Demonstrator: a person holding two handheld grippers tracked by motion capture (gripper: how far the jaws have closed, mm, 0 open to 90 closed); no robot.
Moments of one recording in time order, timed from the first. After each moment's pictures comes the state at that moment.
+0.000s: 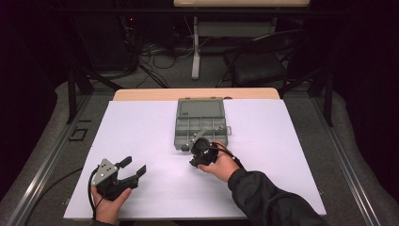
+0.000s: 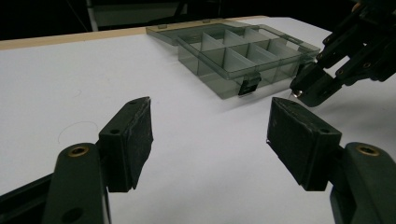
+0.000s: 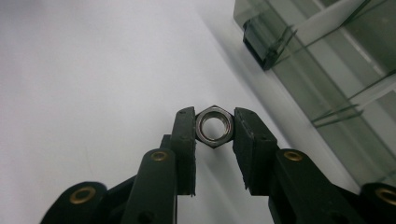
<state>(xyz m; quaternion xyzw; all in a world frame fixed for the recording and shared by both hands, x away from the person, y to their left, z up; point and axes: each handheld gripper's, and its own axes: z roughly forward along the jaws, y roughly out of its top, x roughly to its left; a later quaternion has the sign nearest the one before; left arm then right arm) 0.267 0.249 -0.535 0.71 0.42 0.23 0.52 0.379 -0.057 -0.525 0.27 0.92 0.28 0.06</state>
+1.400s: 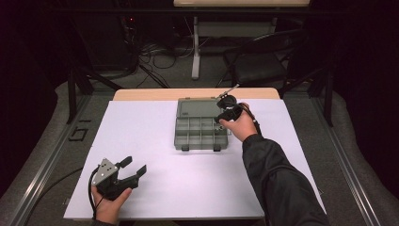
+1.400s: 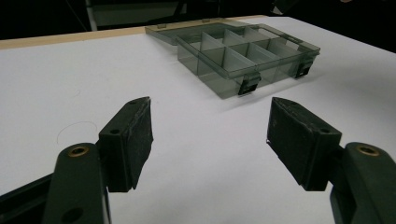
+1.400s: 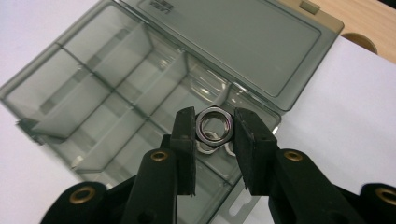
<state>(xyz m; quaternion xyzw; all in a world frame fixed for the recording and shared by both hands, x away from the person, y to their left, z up) 0.268 0.248 -0.535 0.71 0.42 0.23 0.52 0.488 -0.135 -0.467 0.43 0.85 0.28 0.13</state>
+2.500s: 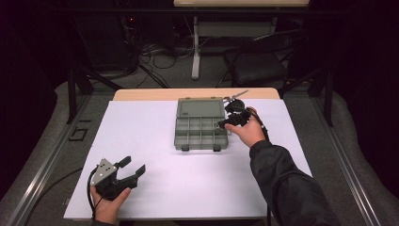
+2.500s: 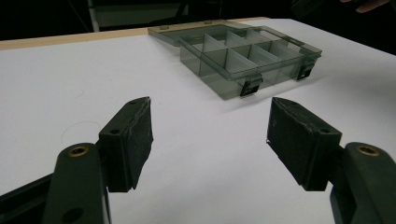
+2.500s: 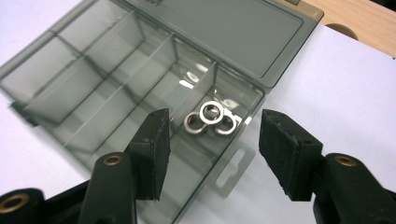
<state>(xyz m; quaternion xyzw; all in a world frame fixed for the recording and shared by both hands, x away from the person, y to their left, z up) 0.268 0.251 -0.534 0.71 0.42 0.23 0.52 0.469 -0.159 -0.470 0.43 0.84 0.29 0.14</state>
